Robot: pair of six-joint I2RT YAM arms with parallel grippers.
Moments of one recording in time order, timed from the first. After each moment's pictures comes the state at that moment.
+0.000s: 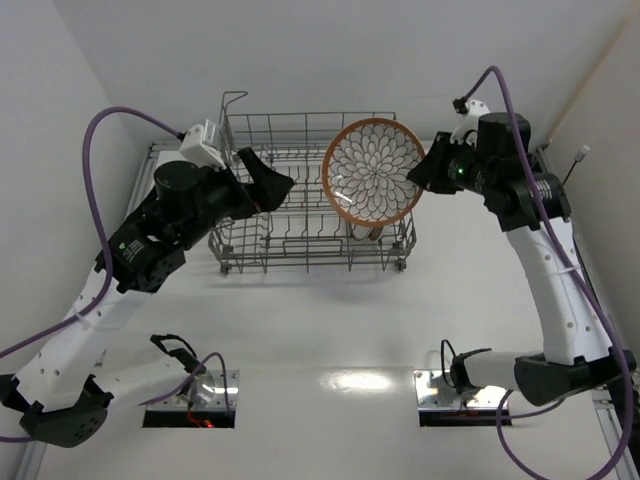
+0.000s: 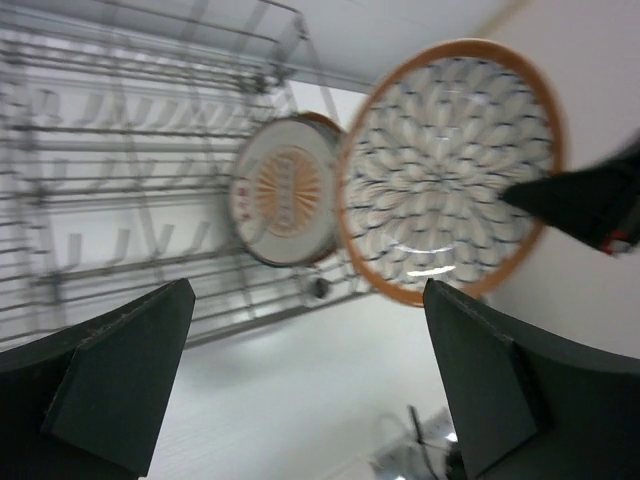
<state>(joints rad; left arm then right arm) -0.63 1.03 1.42 -0.56 -0.10 -0.68 0.22 1.28 1.59 -0.81 -0.28 0.34</state>
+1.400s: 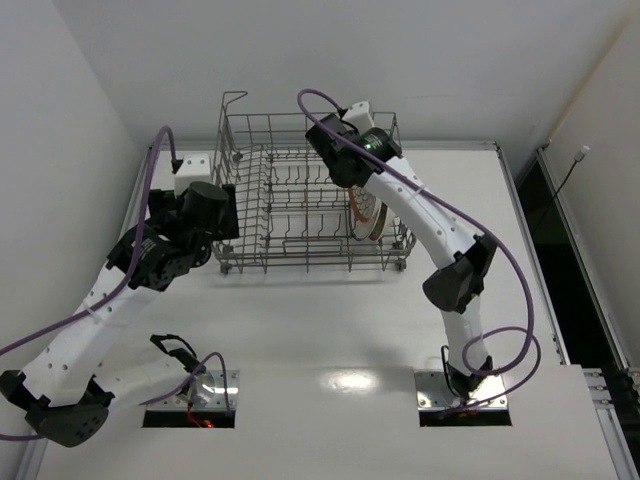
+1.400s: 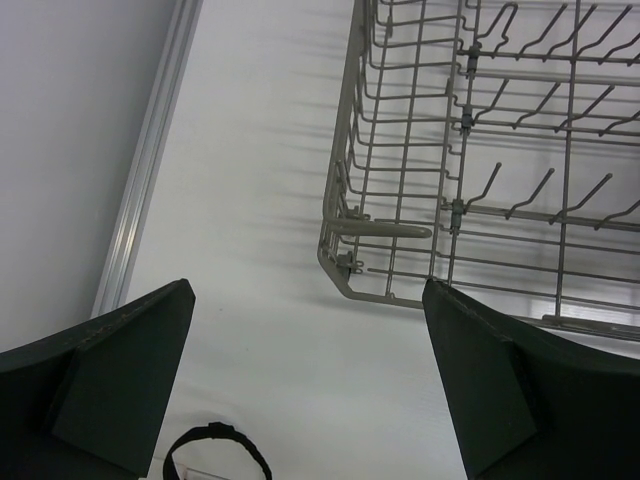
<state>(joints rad) -0.61 1.04 1.36 -1.01 -0.77 -0.40 0.70 2.05 2.30 -1.32 0.96 0.41</state>
